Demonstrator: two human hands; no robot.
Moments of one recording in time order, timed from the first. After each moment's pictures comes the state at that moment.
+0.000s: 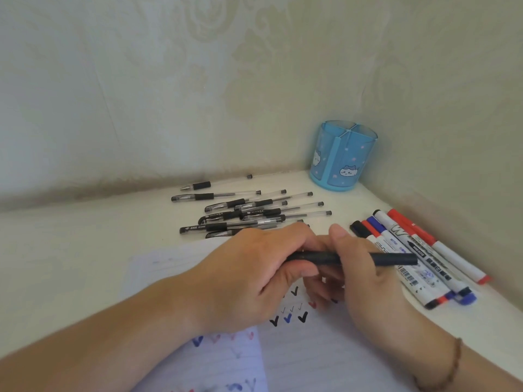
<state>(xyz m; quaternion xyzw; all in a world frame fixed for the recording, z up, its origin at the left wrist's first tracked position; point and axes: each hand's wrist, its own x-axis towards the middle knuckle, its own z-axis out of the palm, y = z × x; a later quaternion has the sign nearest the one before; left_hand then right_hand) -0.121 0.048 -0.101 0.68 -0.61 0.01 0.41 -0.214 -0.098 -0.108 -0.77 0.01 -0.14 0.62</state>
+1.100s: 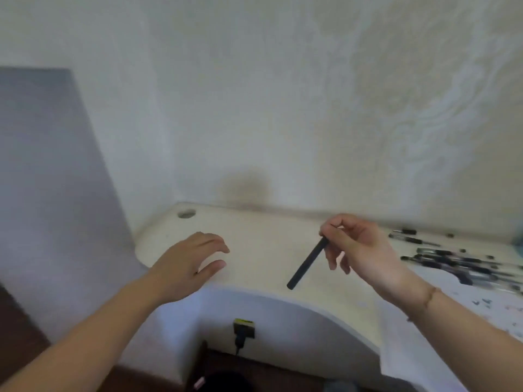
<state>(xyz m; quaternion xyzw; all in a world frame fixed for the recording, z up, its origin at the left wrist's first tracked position) -0.164 0.481 -0.111 0.95 -0.22 0.17 0.13 -0.169 0.152 -0.034 -0.78 -0.15 -0.02 0.61</state>
